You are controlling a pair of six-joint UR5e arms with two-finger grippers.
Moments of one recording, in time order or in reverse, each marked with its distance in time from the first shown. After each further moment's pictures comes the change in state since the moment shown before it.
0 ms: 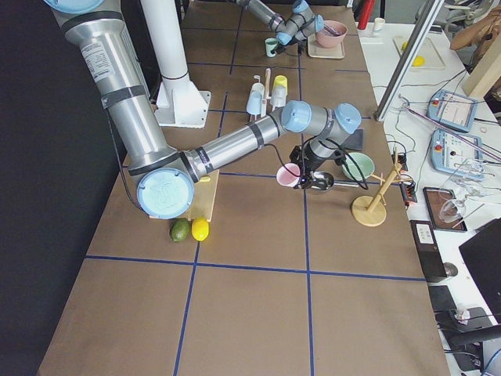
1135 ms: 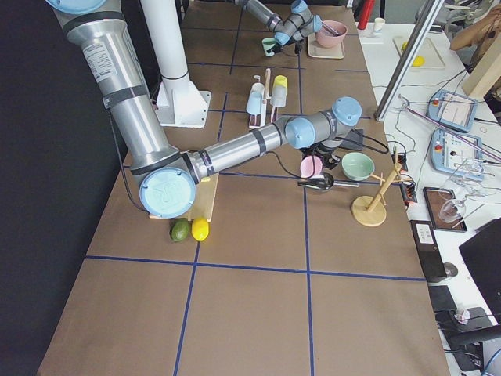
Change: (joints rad) left arm -0.013 0.017 -0.112 0.123 -0.041 0.001; right arm 0.017 0.012 -0.152 0.580 0.149 -0.449
